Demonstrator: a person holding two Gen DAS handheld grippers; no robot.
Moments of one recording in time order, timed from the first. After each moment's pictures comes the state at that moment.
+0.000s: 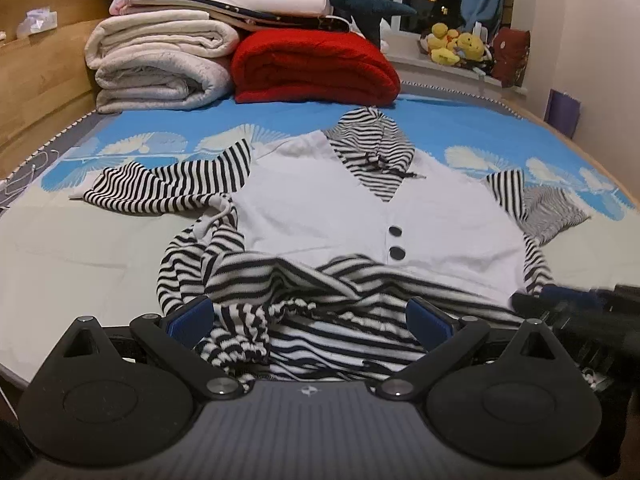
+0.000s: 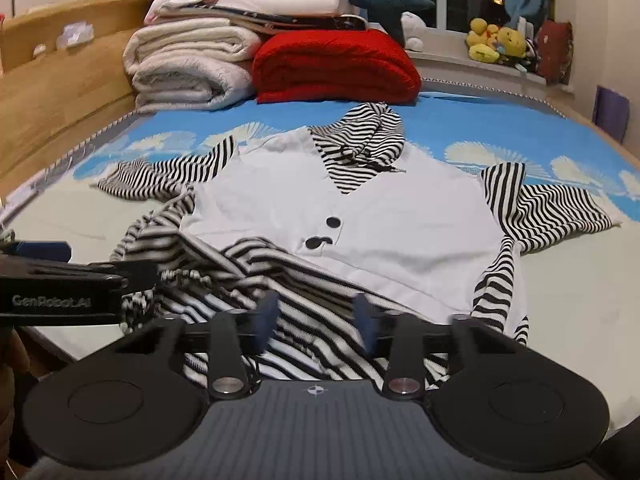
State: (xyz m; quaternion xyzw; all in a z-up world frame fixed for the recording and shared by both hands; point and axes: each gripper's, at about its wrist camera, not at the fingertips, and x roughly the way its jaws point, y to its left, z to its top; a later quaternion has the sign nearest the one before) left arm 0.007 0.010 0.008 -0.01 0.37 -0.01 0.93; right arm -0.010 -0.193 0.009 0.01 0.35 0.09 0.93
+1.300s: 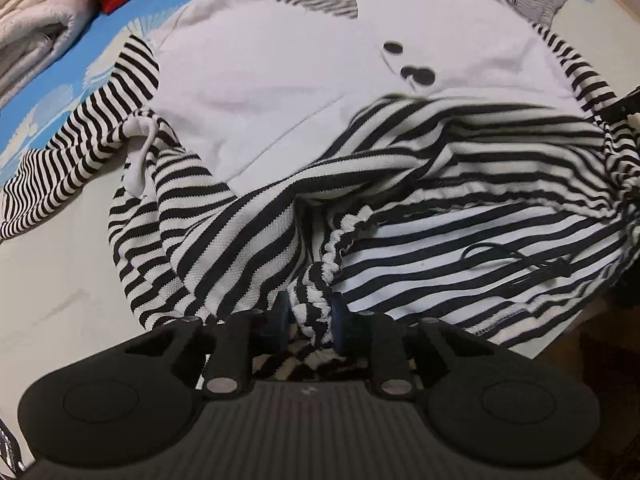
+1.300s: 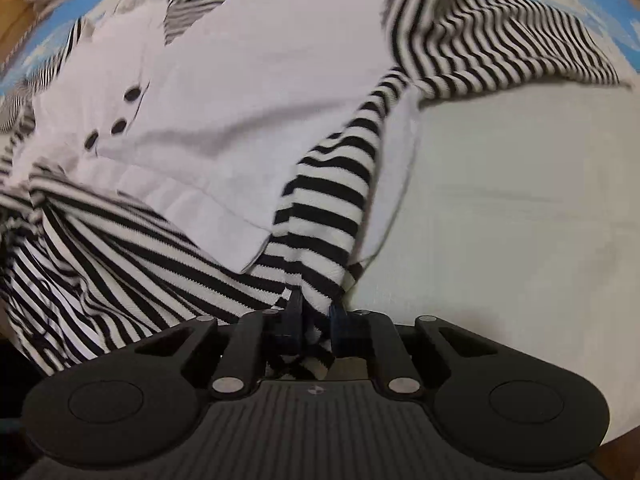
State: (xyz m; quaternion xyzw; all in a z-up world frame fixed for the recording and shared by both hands) left arm 0.118 0.039 -0.076 0.19 0.54 -0.14 0.81; right arm 0.119 -0.368 -0.080 0.05 0.61 0.06 0.79
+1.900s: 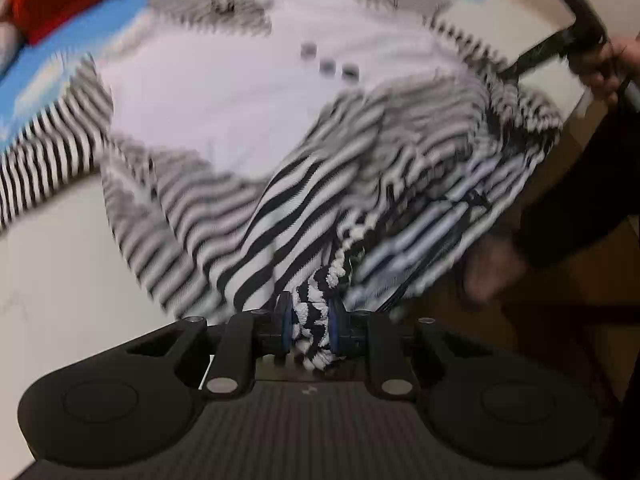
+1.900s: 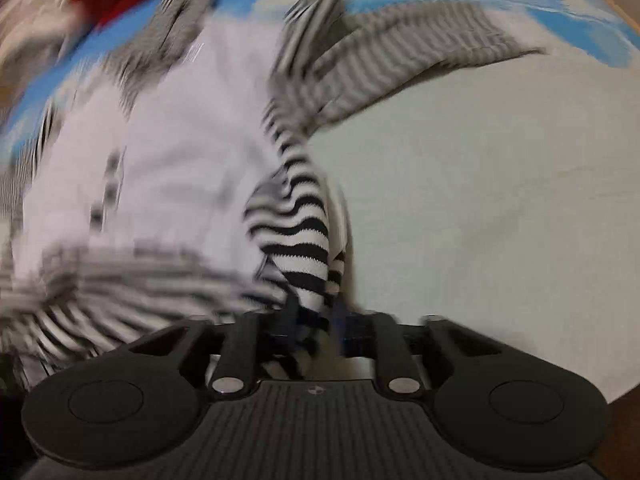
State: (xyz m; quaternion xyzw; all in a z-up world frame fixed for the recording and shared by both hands) left arm 0.061 0.038 -0.055 0.17 0.53 -0.29 0.78; right arm 0.092 -0.441 -0.058 0.09 0.57 0.02 0.82
